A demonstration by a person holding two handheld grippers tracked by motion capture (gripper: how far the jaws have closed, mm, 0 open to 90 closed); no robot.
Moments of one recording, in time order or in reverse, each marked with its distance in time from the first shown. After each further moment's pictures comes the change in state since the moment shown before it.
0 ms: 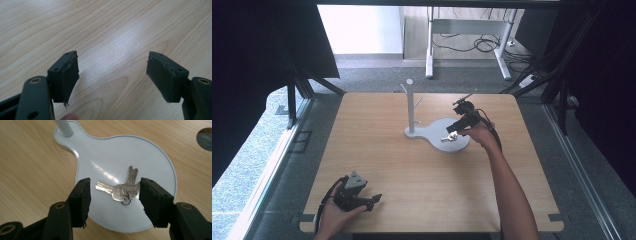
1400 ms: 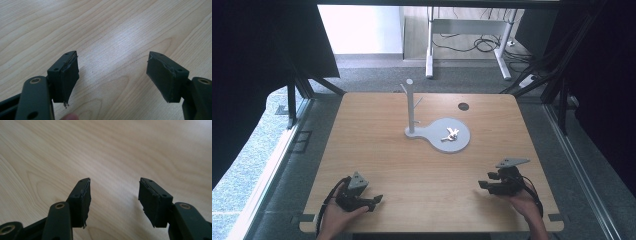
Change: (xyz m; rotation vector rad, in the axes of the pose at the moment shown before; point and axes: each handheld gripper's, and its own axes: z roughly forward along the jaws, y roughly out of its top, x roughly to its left) left arm -0.003 -0.001 0.007 0.024 0.012 0.001; right arm 0.017 -0.222 -0.044 -0.158 0.040 0.023
